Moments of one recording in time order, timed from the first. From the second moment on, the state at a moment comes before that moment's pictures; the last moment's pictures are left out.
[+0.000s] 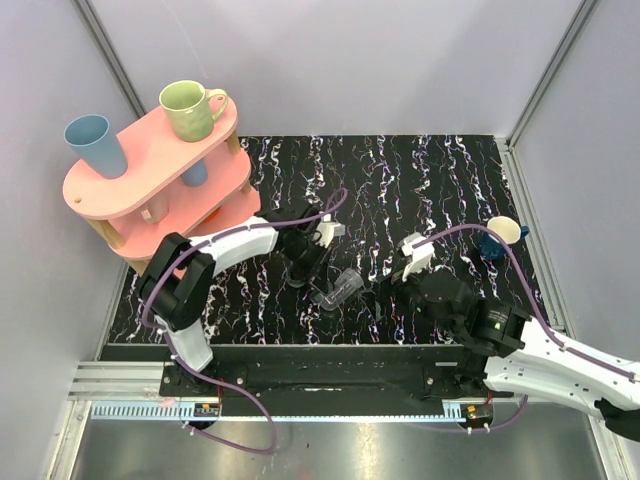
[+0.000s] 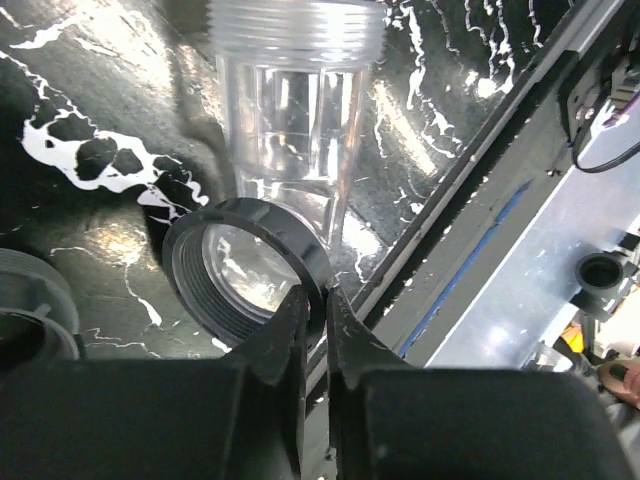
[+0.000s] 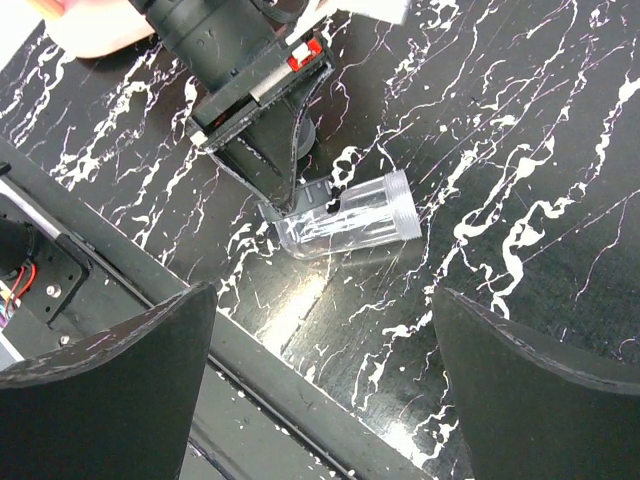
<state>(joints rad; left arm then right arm) -0.64 1.76 1.17 -0.66 0.63 -0.11 1.10 0.66 0.68 -0.42 0.34 0.44</state>
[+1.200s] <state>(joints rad) -0.64 1.05 0.84 -0.07 0.78 -0.78 1.10 0.72 0.41 0.47 -0.10 -0.12</state>
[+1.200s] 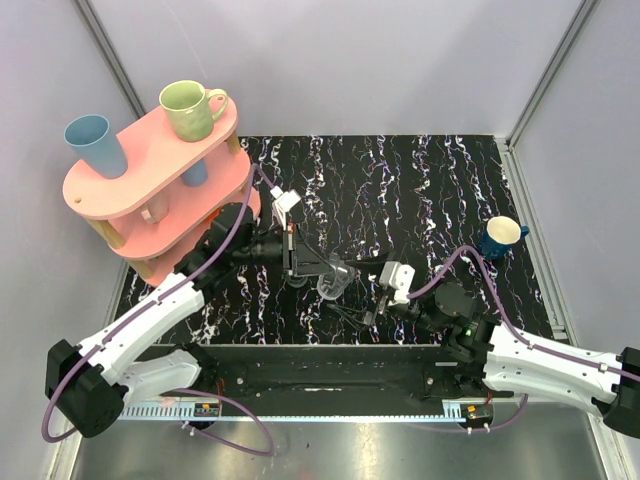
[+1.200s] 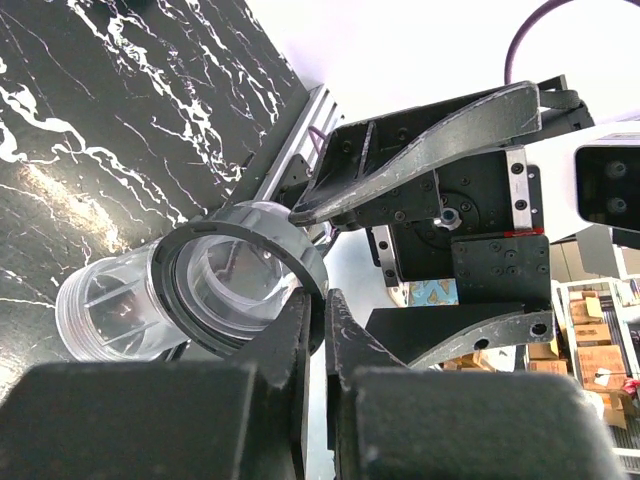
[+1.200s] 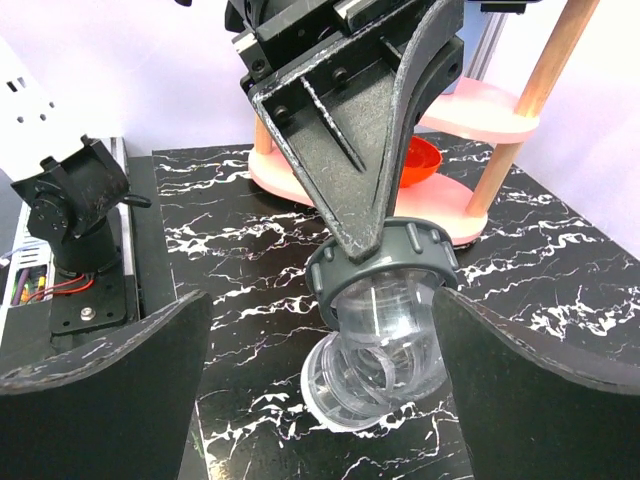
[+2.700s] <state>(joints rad) -0.65 0.95 0.73 0.02 0.83 -0.84 1.10 0.87 0.49 0.43 -0.08 -0.19</state>
